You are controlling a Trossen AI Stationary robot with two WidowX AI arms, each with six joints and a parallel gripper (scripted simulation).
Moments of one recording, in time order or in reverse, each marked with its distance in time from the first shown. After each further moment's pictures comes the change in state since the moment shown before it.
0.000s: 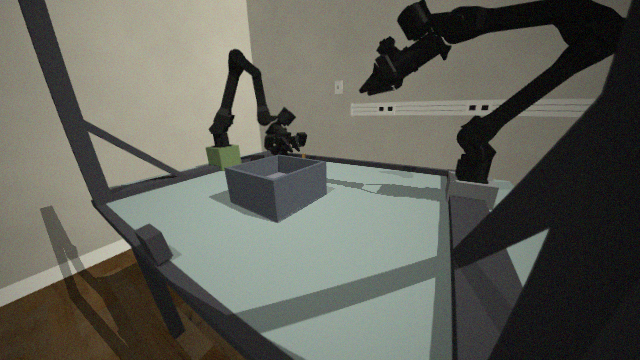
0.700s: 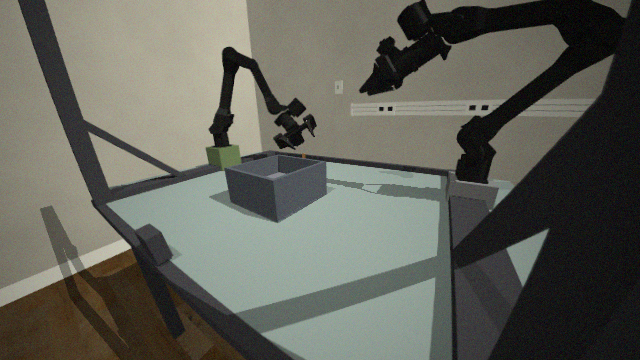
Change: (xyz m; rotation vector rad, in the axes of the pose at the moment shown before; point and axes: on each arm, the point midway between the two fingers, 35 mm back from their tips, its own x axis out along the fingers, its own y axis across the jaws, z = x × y) left arm 0.006 -0.029 -0.042 0.619 -0.034 0.052; right arm 0.000 0.000 0.000 0.000 0.000 0.000
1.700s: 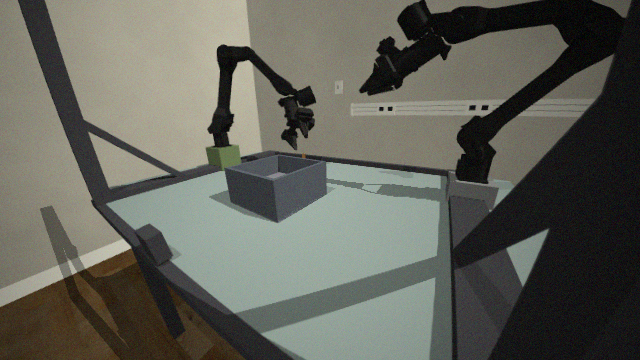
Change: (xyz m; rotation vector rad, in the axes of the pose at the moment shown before) left arm 0.016 0.007 -0.027 0.878 -0.149 0.471; right arm 0.000 0.000 0.000 0.000 0.000 0.000
